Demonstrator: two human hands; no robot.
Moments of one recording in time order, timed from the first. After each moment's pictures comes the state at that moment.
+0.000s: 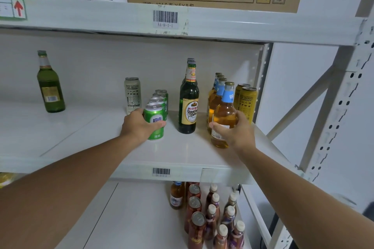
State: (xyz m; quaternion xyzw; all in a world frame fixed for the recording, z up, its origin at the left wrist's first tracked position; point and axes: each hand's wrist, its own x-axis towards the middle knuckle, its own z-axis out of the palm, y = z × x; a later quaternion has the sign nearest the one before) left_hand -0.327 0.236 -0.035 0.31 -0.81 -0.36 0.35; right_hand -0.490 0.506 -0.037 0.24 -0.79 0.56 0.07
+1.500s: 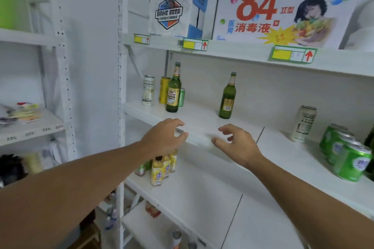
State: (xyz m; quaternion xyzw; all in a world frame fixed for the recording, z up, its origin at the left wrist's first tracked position) left_hand 0.169 0.036 -0.024 0.41 -0.85 -0.16 0.30; right_hand -0.078 0.156 -0.011 0.60 -0.73 0.34 -0.01
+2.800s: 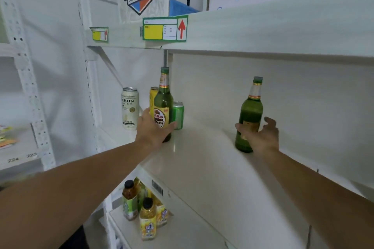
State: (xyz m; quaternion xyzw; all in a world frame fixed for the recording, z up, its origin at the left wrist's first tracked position) left_hand 0.026 -0.256 -0.024 0.55 -0.62 -0.25 0.50; right_hand -0.290 -0.156 -0.008 0.37 -0.73 0.56 -0.13
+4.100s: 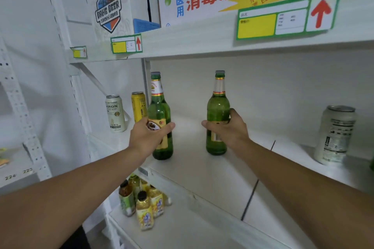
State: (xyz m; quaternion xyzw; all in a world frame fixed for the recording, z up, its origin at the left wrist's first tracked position) left_hand 0.001 -0.120 -0.006 0.47 -0.64 -0.34 0.51; right_hand -0.259 -0.049 -0.003 0.47 -0.65 0.57 -0.17
